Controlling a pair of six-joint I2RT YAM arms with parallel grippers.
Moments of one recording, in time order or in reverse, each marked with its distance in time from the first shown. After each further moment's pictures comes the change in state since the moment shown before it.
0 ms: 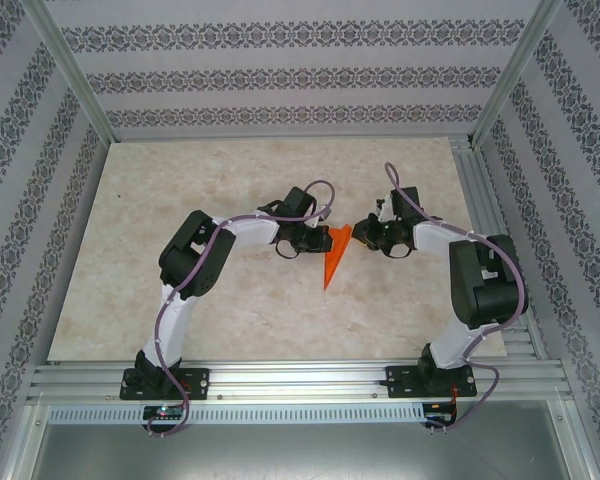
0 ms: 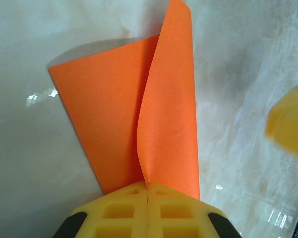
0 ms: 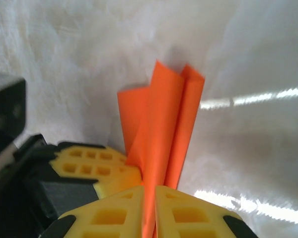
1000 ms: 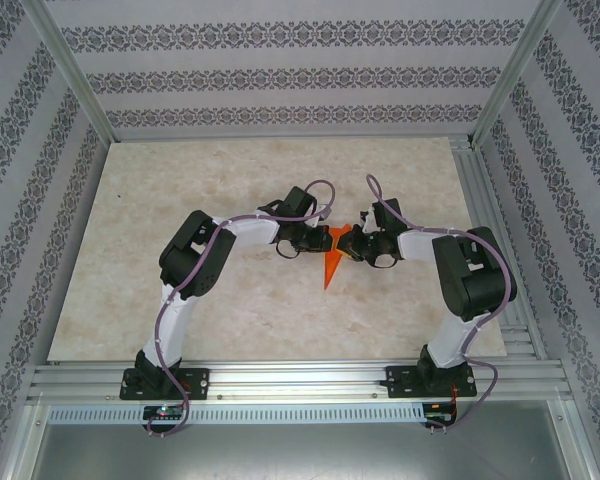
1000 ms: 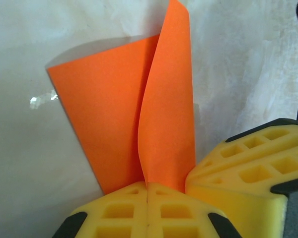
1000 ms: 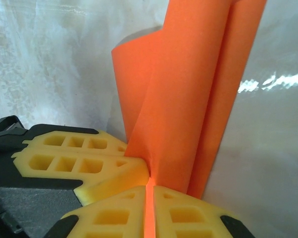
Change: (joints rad) left arm 0.000 0.002 0.004 0.000 -0.014 0.002; right arm 0.086 0.077 -0.040 0.145 -0.007 0.100
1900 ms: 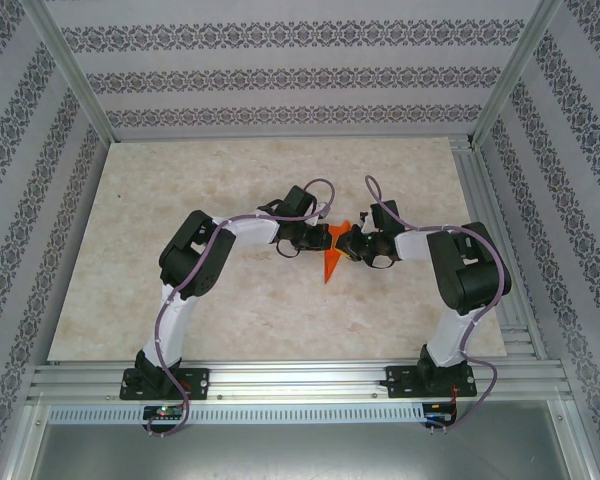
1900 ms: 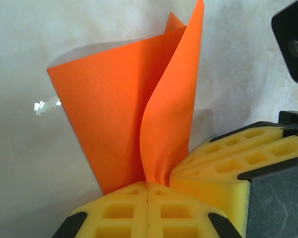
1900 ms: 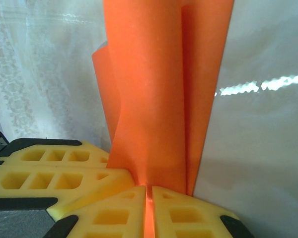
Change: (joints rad) left arm 0.002 0.000 0.001 0.014 -0.028 -0.009; right arm 0.006 0.051 -0.005 0.076 0.013 0.049
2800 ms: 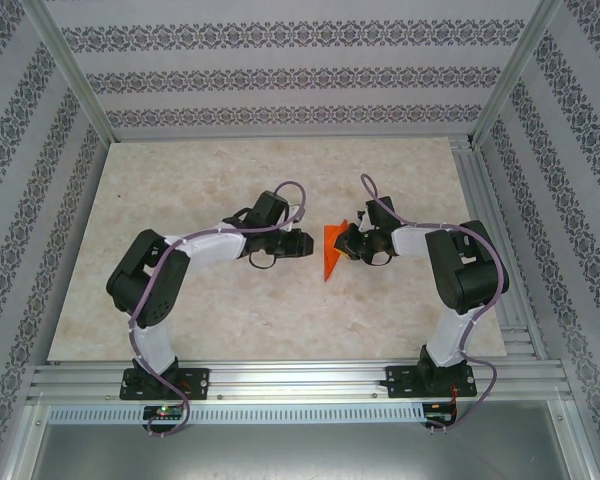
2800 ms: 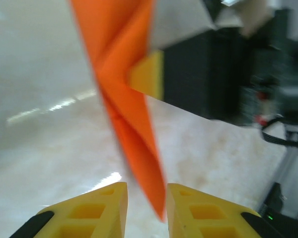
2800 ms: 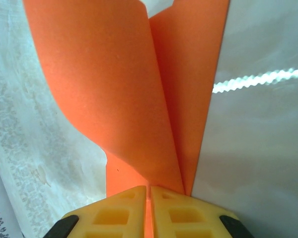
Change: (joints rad) left arm -0.025 -0.410 -0.368 0.069 -0.014 -0.086; right arm 0.020 0.010 0.059 -0.110 0.052 -0.024
